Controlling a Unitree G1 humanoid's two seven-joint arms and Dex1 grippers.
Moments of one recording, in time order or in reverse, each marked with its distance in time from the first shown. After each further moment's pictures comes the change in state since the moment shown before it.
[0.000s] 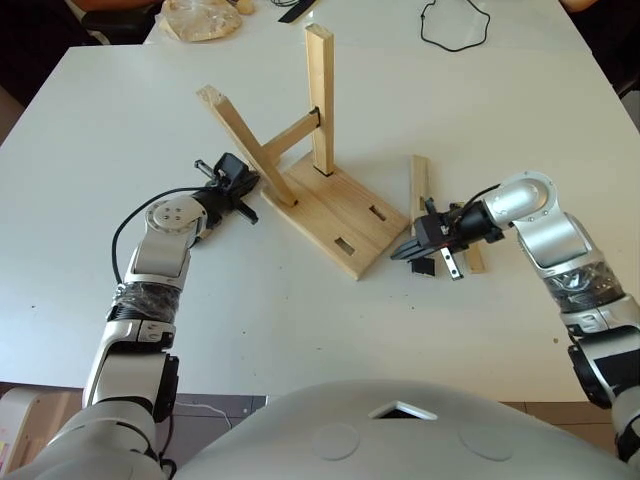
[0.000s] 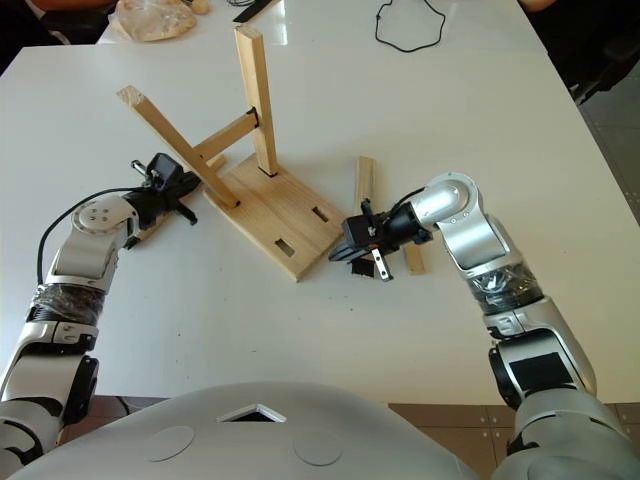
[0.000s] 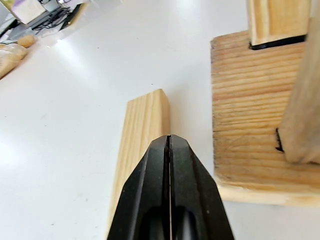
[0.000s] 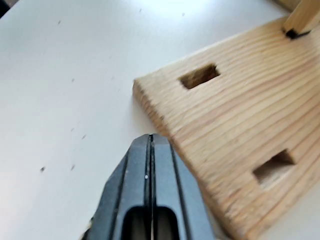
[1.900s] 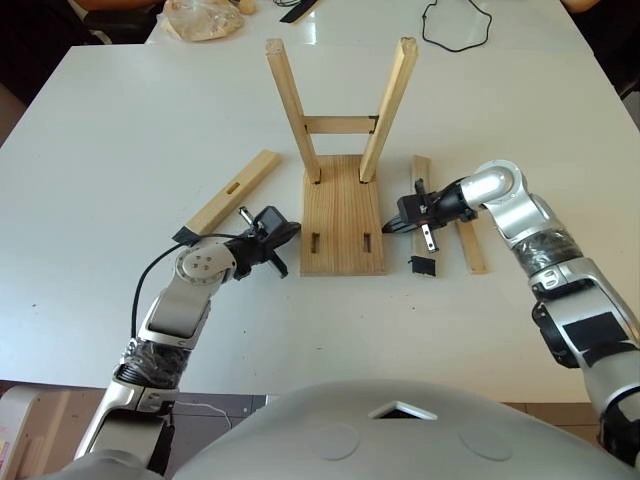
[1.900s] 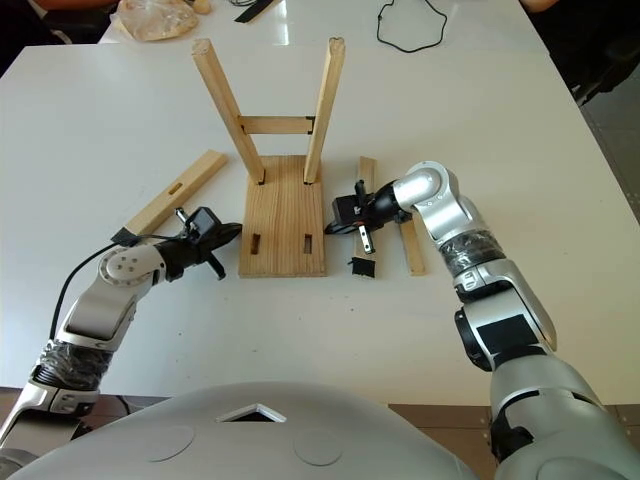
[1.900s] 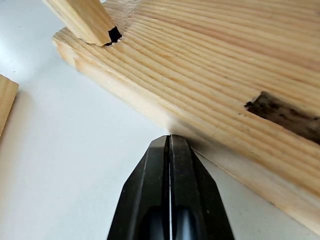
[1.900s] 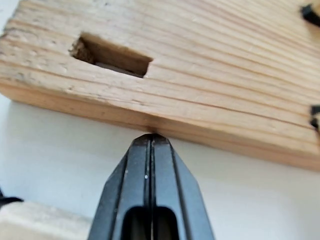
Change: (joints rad) left arm 0.304 -0.015 -0.126 -0.436 -0.029 0.173 -0.018; right arm -0.188 0.128 0.006 0.491 -0.123 -0.262 -0.193
